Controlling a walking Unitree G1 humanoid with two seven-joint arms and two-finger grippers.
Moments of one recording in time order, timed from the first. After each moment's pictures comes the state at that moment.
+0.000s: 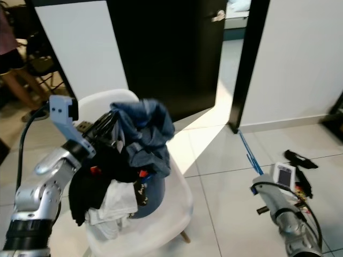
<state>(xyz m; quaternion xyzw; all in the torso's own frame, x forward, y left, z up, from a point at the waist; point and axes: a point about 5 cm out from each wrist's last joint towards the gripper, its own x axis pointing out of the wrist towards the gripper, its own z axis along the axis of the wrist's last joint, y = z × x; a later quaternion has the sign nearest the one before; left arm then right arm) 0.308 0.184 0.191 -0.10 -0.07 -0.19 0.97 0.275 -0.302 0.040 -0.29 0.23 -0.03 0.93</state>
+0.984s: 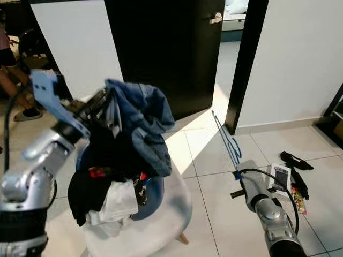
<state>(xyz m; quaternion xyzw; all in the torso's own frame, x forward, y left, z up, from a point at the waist) 0.304 0.183 0.285 -0.09 -0.21 -0.22 0.95 0.294 -0.252 0.041 -0.17 0.18 0.06 0.97</state>
